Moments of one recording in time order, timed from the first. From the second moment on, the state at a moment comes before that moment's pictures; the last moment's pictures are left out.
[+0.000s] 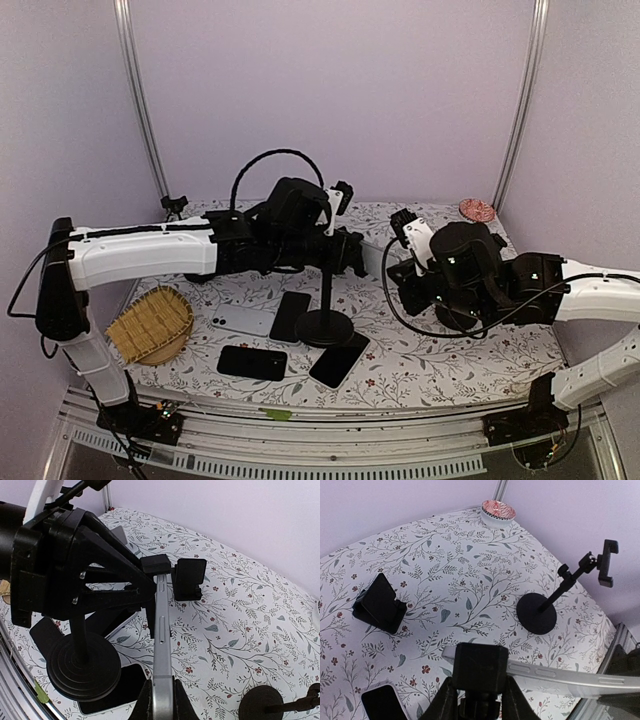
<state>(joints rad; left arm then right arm) -1.03 1.73 1.44 -0.25 -0.21 -0.39 1.18 1.19 0.99 -0.36 0.50 0.27</state>
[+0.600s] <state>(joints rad) -0.98 1.64 1.25 -0.09 -0.04 -0.33 1.21 1.18 0.92 -0.28 0.48 0.28</state>
